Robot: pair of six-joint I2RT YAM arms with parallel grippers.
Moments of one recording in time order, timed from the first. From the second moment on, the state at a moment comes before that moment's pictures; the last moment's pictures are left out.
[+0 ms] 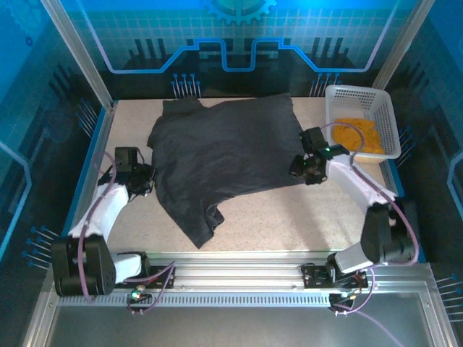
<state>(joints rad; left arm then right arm) 0.10 1.27 0.77 -0.48 0.15 -1.19 0.26 1.53 1.11 -0.78 0.00 0.62</state>
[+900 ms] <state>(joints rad) 0.21 1.93 1.21 -0.45 0.25 -1.00 0.25 1.93 1.29 -0.97 -0.05 0.66</state>
